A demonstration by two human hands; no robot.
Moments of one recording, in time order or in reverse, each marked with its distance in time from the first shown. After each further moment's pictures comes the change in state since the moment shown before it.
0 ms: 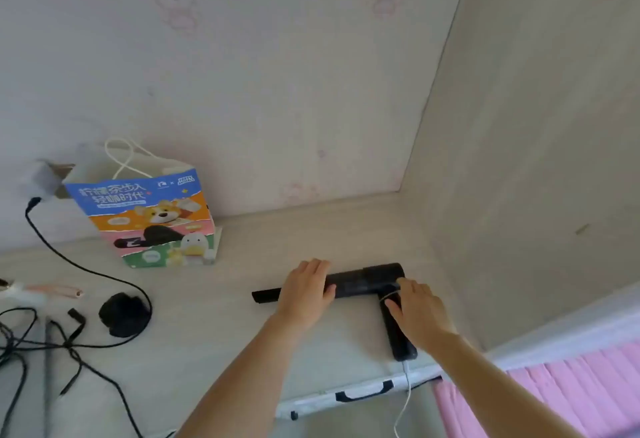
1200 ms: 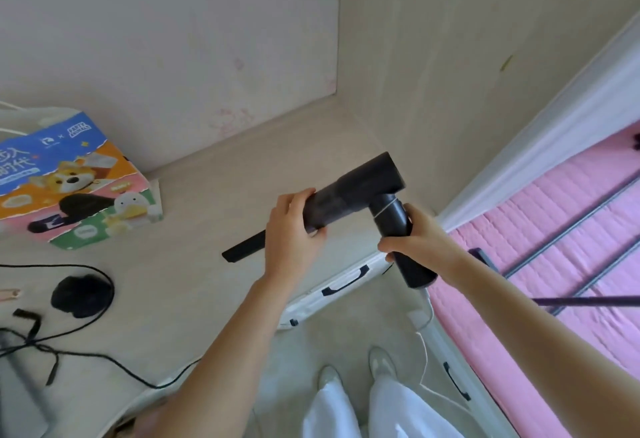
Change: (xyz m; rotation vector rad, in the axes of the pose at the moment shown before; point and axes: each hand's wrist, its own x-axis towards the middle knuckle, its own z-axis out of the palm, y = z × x) left_hand -0.053 0.054 -0.002 -0.436 0.172 0.009; right_hand -0.114 -0.014 -0.053 1.090 -0.127 0.431
